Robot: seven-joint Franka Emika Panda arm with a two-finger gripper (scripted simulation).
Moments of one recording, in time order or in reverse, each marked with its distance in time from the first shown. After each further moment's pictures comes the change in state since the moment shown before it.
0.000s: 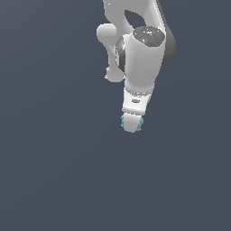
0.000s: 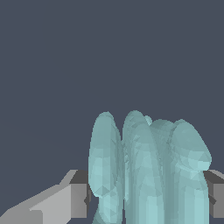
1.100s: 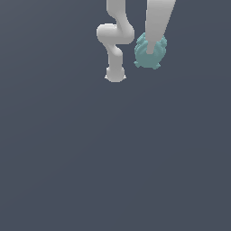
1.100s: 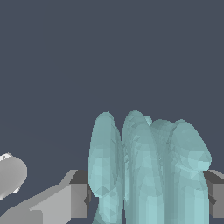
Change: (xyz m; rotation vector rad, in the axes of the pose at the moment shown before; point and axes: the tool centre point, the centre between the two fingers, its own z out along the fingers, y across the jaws) arm 0.010 -0.098 -0.232 -0.001 0.004 -0.002
